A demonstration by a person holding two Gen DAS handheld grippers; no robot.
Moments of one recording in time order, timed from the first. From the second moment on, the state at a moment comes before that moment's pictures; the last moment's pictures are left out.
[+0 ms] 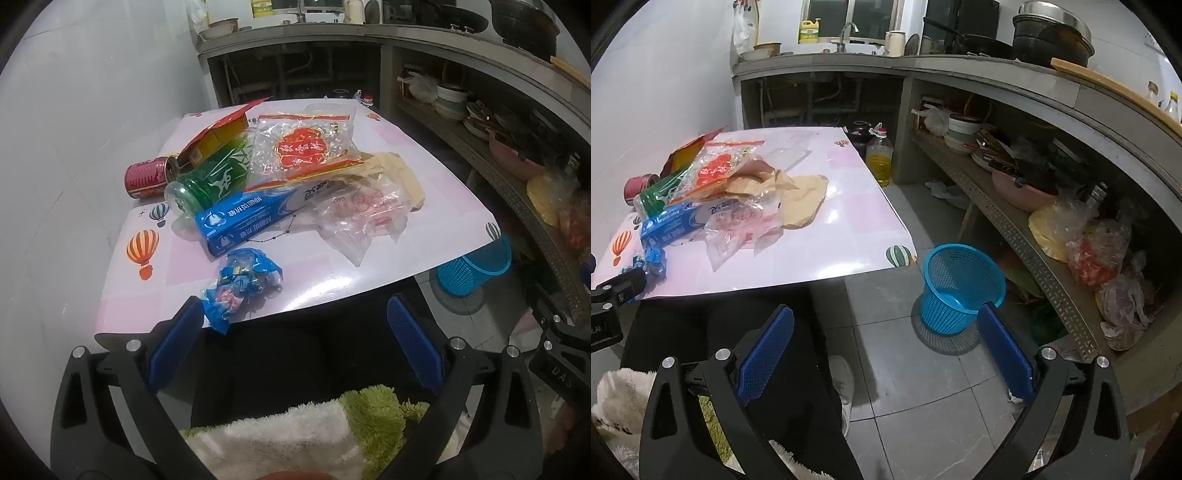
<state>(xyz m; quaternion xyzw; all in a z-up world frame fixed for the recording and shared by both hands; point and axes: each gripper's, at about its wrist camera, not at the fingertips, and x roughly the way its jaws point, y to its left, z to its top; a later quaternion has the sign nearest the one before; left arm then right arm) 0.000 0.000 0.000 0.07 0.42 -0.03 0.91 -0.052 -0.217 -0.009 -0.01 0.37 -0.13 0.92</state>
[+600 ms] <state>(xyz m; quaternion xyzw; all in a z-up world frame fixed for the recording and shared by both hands) 0.000 0.000 -0.003 0.07 0.42 -0.03 0.90 -0.052 -0.216 -0.007 -0.01 0.37 -0.13 0.92</state>
